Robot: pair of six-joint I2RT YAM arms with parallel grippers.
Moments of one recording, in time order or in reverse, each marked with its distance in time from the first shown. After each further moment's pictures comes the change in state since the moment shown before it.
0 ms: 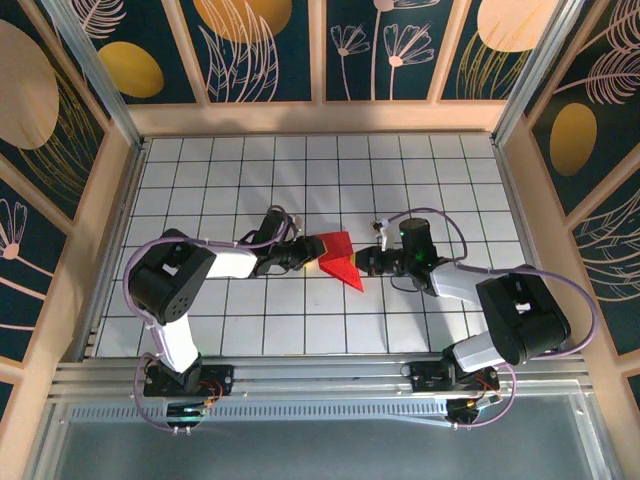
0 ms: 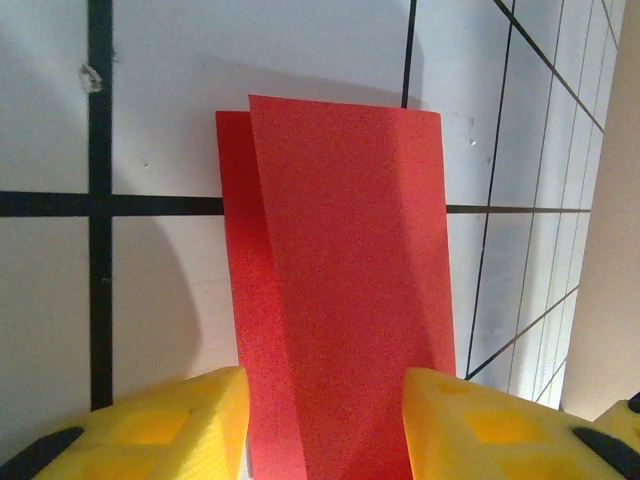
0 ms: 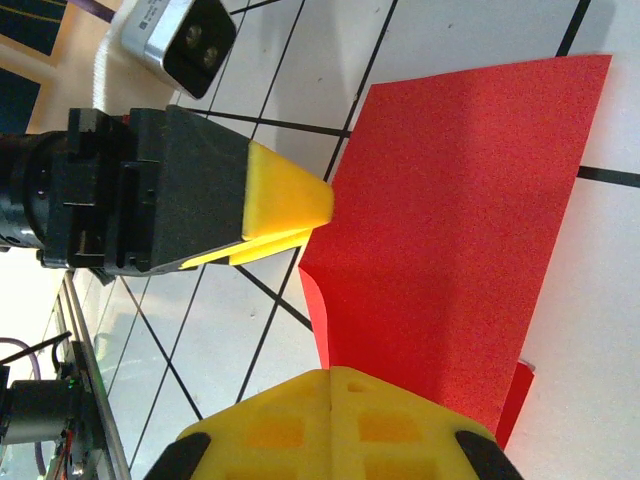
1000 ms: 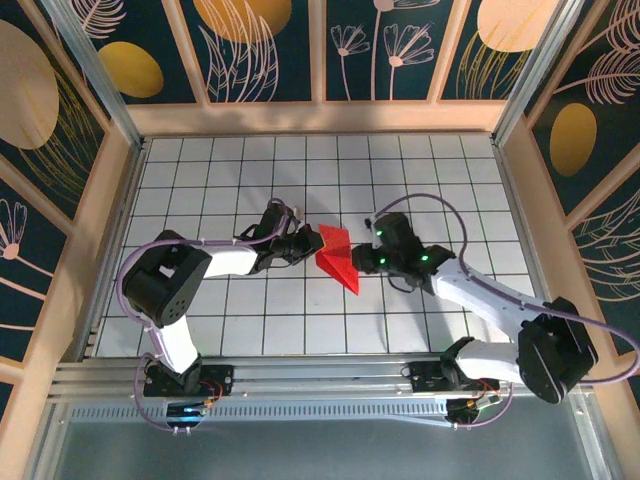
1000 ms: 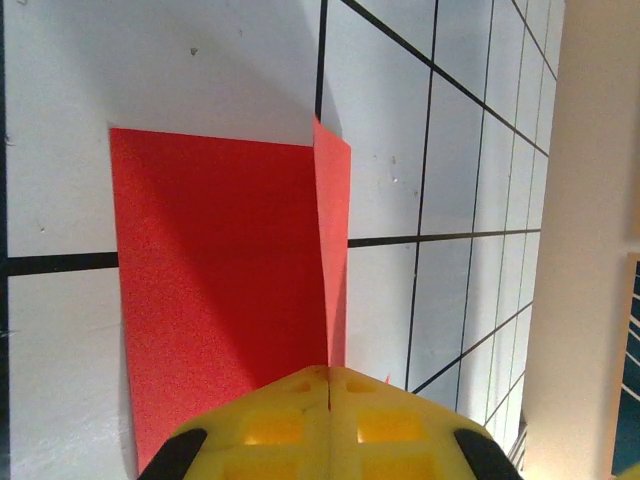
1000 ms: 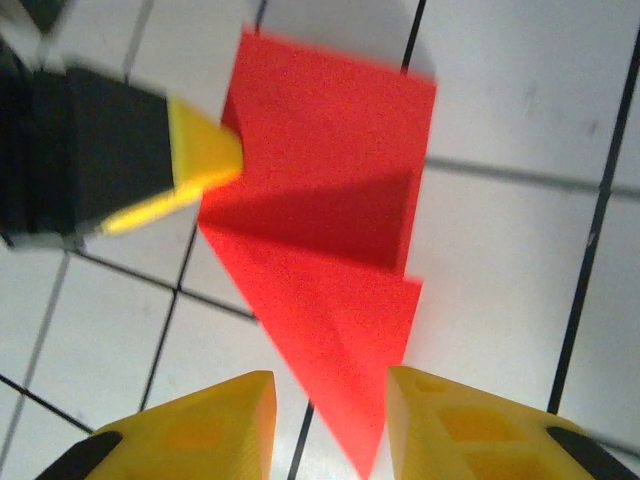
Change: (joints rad) left arm -0.008 -0.034 0.039 -0.003 -0.018 -0.040; right arm 0.304 -0.201 0.261 -0.686 0.652 0.005
